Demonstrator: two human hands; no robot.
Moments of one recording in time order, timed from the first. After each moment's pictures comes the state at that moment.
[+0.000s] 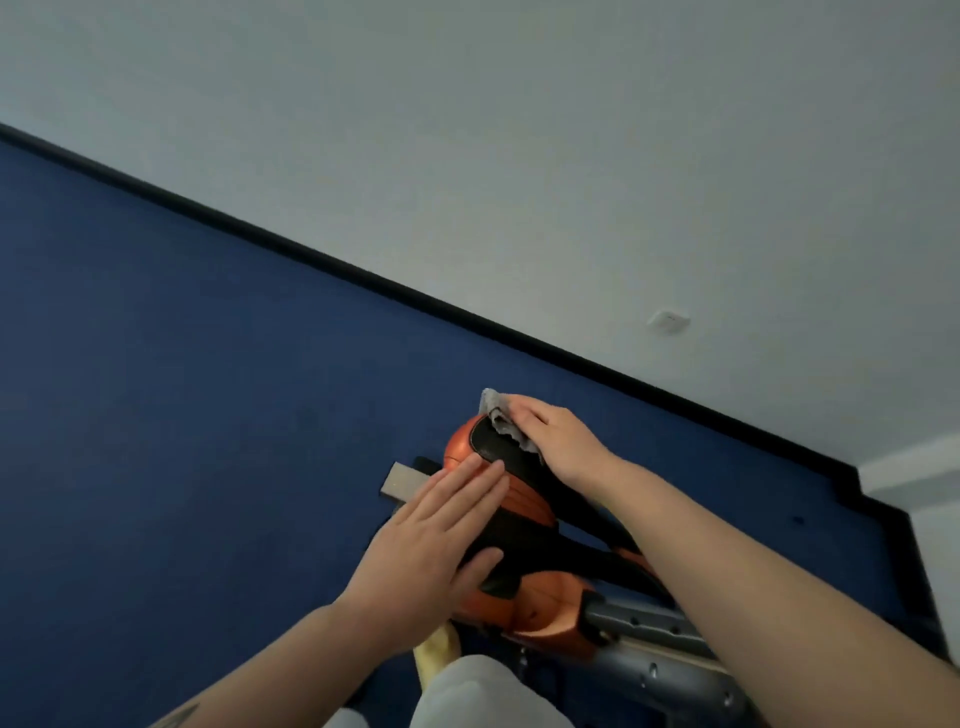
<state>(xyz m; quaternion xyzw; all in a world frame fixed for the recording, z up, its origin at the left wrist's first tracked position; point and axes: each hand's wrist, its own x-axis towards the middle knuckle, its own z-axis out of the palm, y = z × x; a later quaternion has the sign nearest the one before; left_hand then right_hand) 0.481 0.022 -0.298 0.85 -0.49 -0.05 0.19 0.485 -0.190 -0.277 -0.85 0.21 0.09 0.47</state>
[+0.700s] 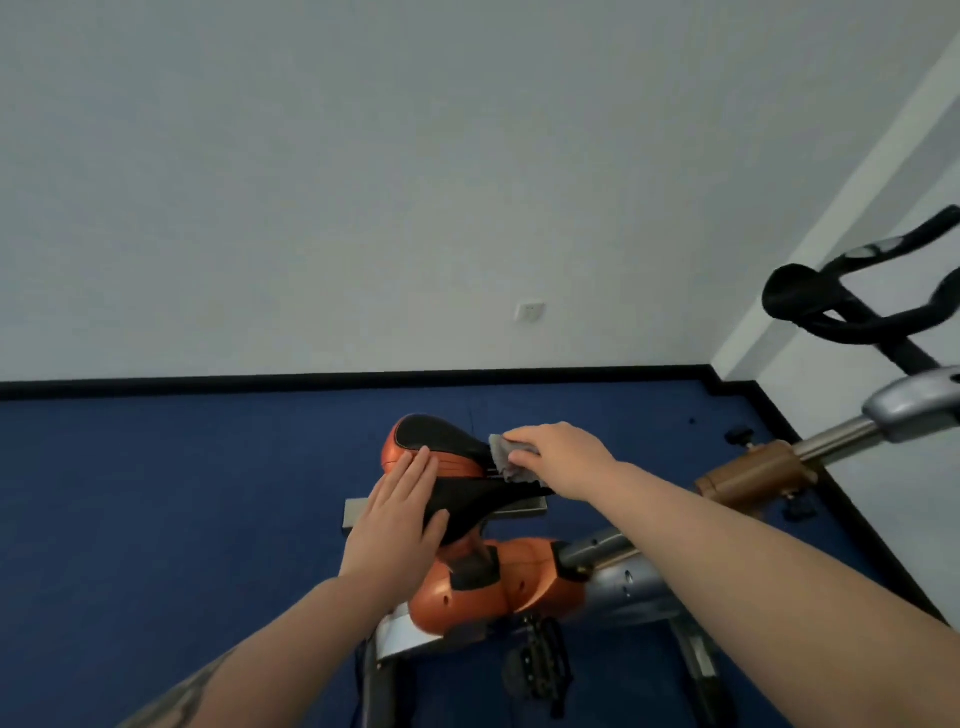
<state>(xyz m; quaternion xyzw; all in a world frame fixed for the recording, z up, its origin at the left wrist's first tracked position) 0.481 0.024 -0.269 0.83 -0.50 -0.15 0.21 0.361 -0.168 -0.233 -0.92 0.34 0.08 0.20</state>
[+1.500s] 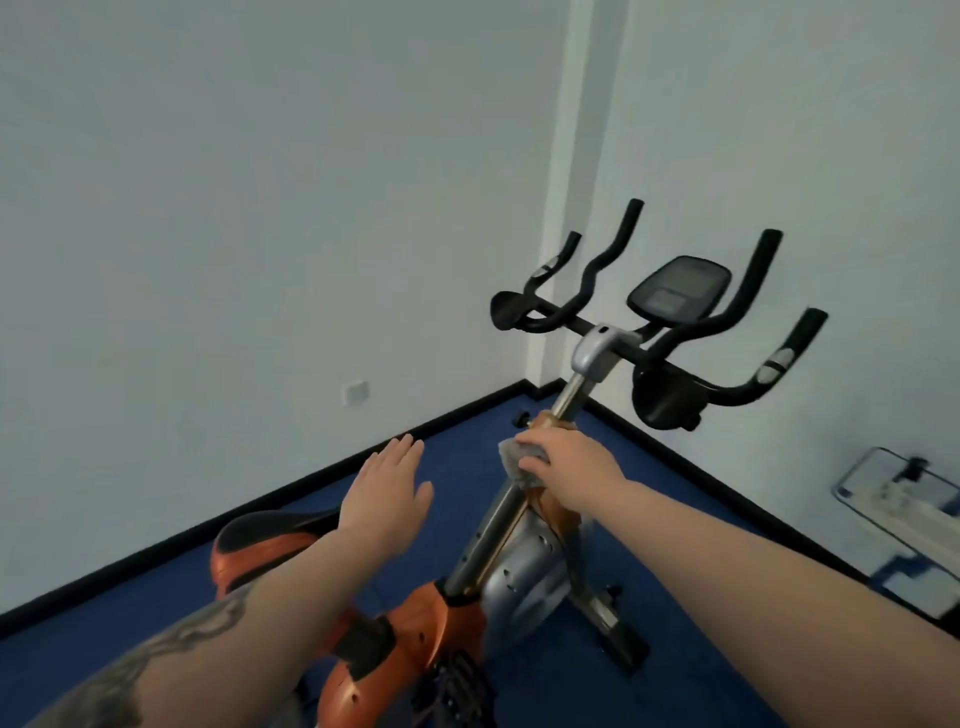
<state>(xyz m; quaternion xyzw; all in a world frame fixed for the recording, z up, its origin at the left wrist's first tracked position) 0.365 -0.060 -0.175 0.69 -0.70 -0.08 0.16 0.141 -0.112 -0.144 -0.79 0.58 -0.12 0.17</state>
